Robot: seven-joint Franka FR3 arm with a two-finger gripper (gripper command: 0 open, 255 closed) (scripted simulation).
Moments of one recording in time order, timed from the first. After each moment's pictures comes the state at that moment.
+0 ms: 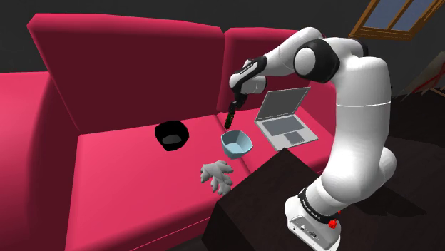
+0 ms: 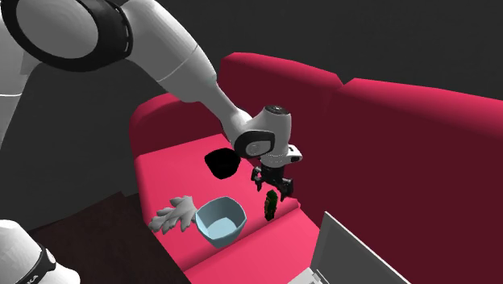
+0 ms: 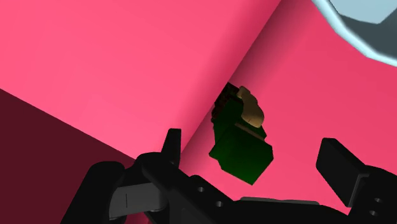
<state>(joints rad) -0.20 0.65 -0.13 -1.88 0.22 2.54 -0.66</state>
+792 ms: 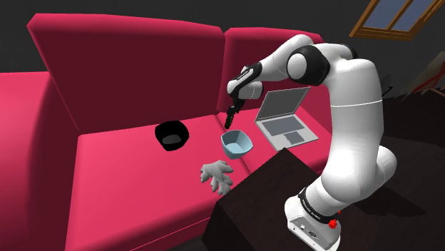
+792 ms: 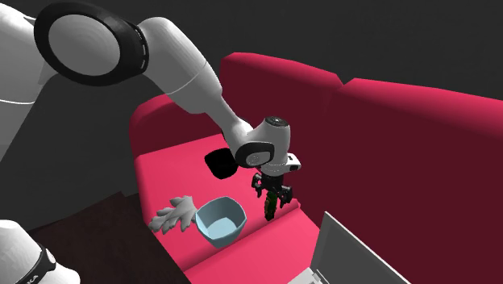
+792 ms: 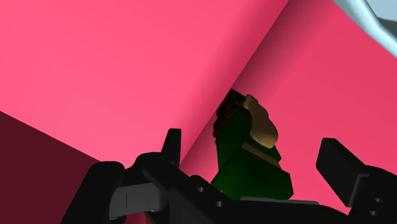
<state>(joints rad) -0.21 0.73 -0.11 -1.85 0.23 2.59 -0.67</state>
